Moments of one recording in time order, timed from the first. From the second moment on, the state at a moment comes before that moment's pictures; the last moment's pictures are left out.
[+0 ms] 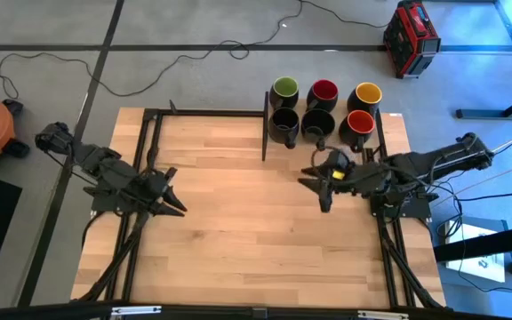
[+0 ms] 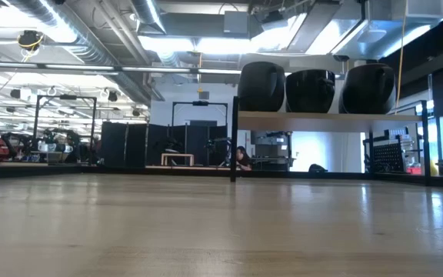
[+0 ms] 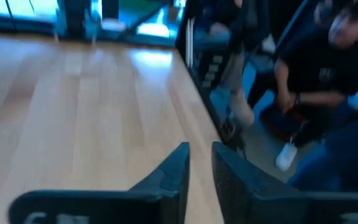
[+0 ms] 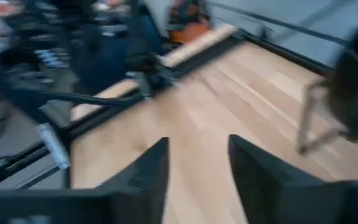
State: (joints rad) left arm -0.50 0.65 0.80 -0.52 -0.10 -0.33; right arm 0.33 1.11 1.14 -0.48 0.52 0.65
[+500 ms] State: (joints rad) left arm -0.38 0.52 0.63 -0.28 -0.16 -0.24; right arm 0.34 0.85 0.70 0.32 0.20 0.33
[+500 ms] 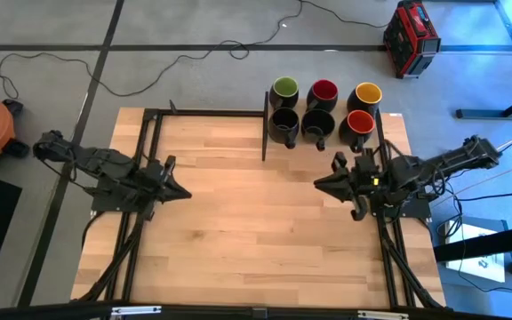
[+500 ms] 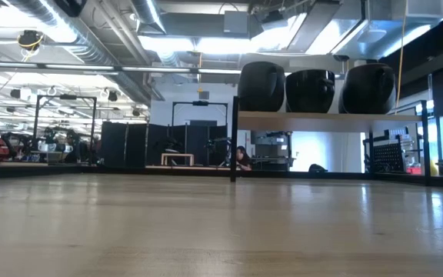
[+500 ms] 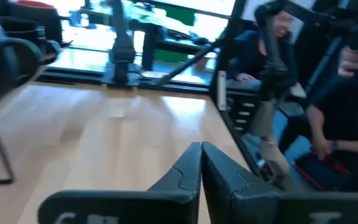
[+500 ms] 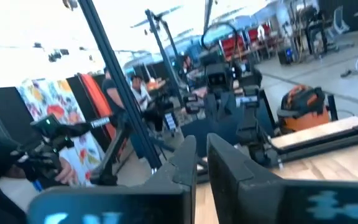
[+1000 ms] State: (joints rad) left arm -0.37 0.48 0.59 -0.20 -0.18 -0.04; right arm 0.33 0.77 0.61 0.29 0.14 0.22
